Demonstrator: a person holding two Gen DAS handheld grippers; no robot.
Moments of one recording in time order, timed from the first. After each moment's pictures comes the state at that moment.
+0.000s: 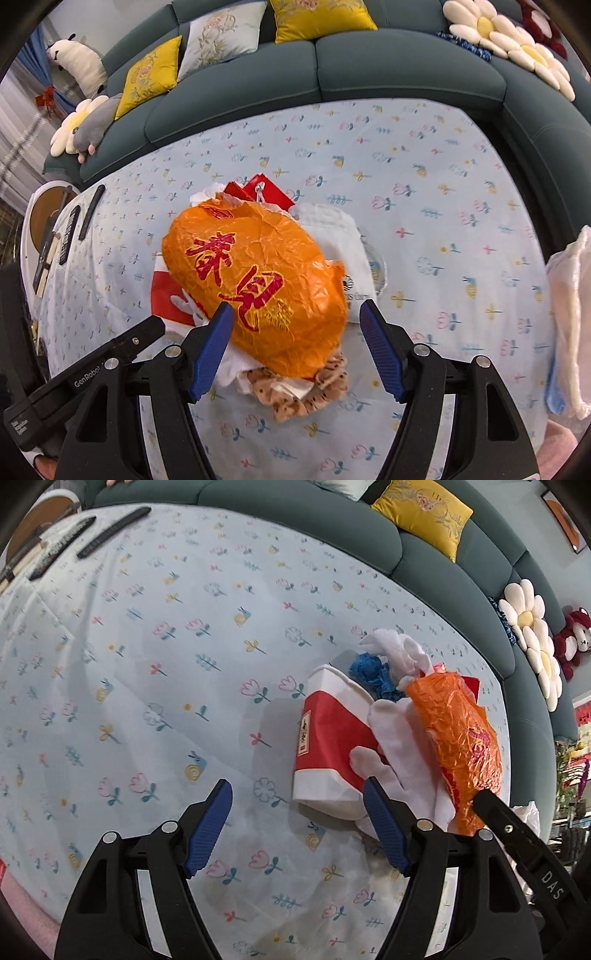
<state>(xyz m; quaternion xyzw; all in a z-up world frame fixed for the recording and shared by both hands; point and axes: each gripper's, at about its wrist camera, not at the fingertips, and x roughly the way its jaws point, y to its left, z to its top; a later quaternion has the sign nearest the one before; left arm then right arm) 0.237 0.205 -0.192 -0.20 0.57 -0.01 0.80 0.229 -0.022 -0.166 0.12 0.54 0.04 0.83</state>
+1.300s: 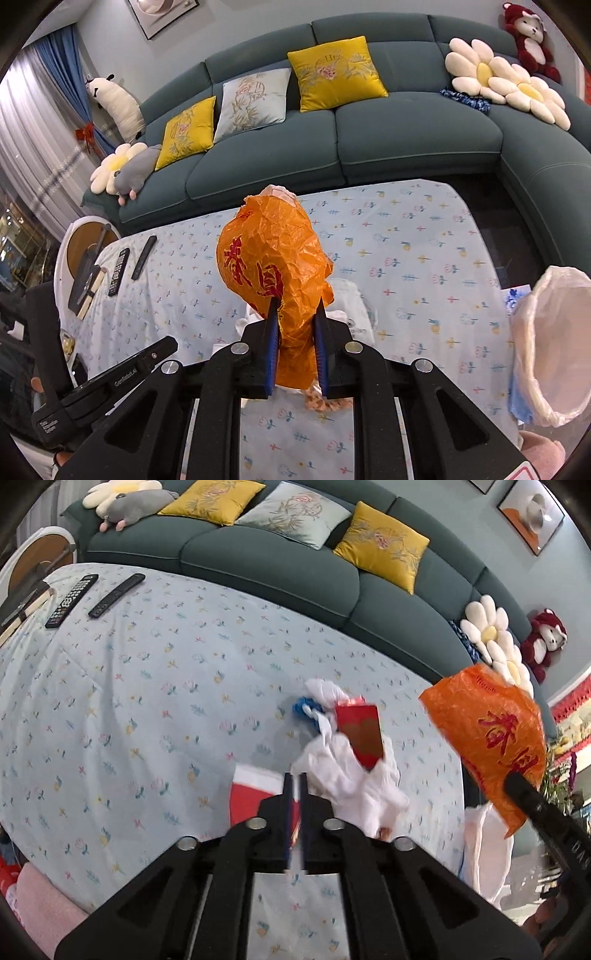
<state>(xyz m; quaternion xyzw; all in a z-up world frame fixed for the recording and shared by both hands) 0.185 0.189 -0.101 -0.18 0.49 -0.03 0.85 0.167 -0.057 -0.049 0.14 0.42 0.07 0.89</state>
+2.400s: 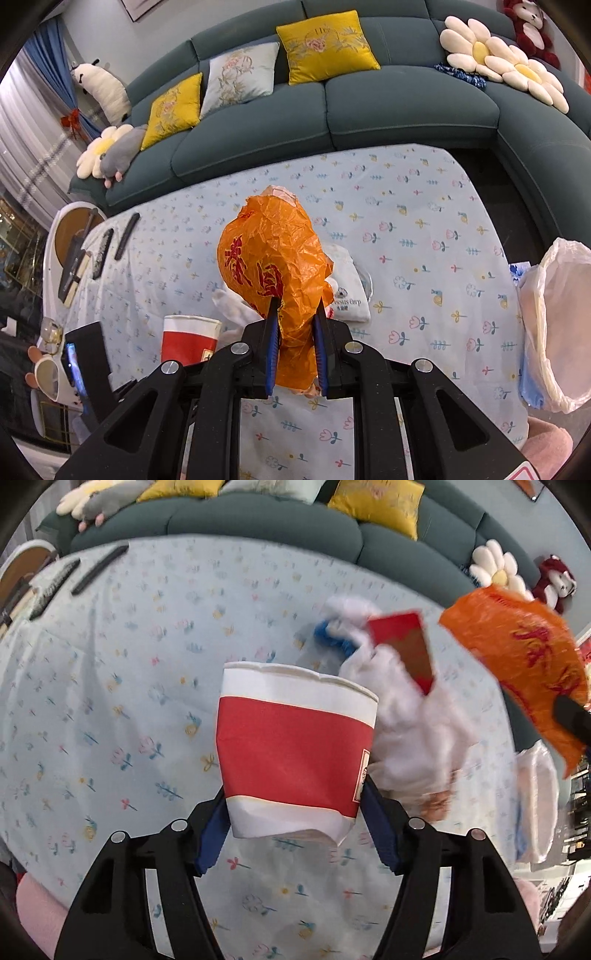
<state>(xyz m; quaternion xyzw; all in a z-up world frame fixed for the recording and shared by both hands) 0.183 0.180 -0.164 -0.11 0.54 -0.04 0.84 0.175 -0.051 -0.083 0.14 0.46 0.06 0.88</state>
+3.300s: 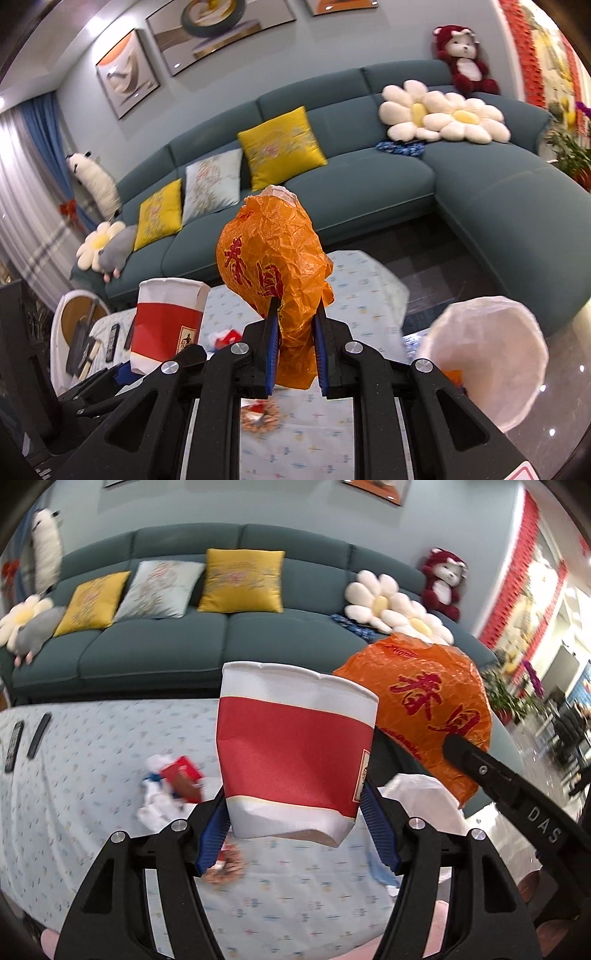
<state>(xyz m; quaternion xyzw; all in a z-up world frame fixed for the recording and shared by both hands) 0.150 -0.027 0.026 -0.03 0.40 -0.19 0.90 0.099 -0.217 0.032 0.20 0.31 -0.02 0.93</state>
